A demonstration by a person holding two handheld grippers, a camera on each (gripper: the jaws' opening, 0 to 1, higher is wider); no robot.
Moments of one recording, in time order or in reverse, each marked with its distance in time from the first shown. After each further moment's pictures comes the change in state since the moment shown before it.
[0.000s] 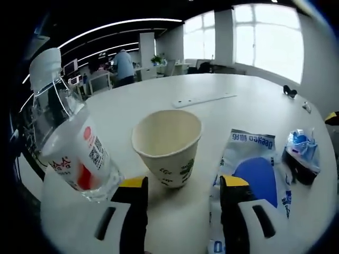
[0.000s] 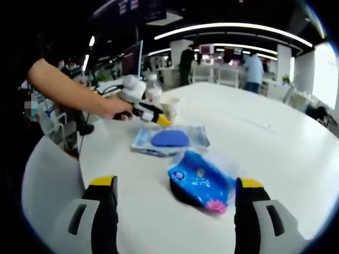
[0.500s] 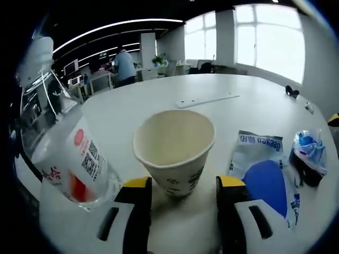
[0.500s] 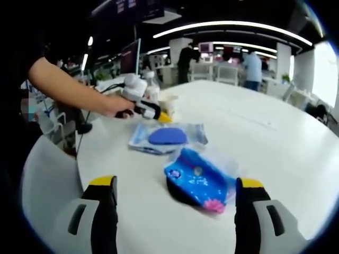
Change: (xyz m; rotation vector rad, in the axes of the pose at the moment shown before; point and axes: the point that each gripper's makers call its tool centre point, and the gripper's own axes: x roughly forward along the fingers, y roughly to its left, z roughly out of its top) left arm 0.014 0.006 0.003 0.017 -0.003 0.007; right arm 0.005 -0.006 -0.006 0.009 0.018 -0.004
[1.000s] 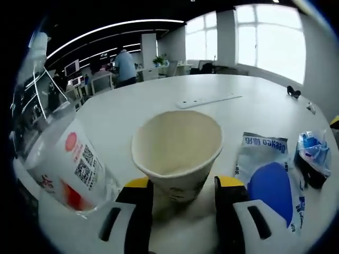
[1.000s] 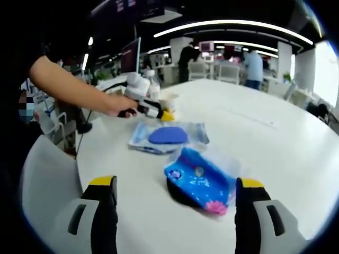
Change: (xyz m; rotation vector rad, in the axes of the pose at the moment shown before) left arm 0.010 0.004 0.002 0.005 -0.005 0.007; right arm 0.008 0.000 -0.002 0.001 0.008 0.013
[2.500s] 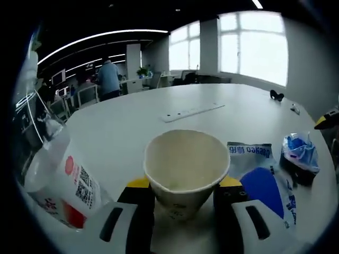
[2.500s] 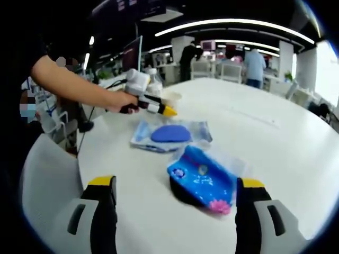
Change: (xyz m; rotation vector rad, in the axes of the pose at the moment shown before) left arm 0.009 -0.005 0.014 0.038 -0.085 -0.131; right arm 0.005 0.006 -0.004 -0.001 0.010 0.015
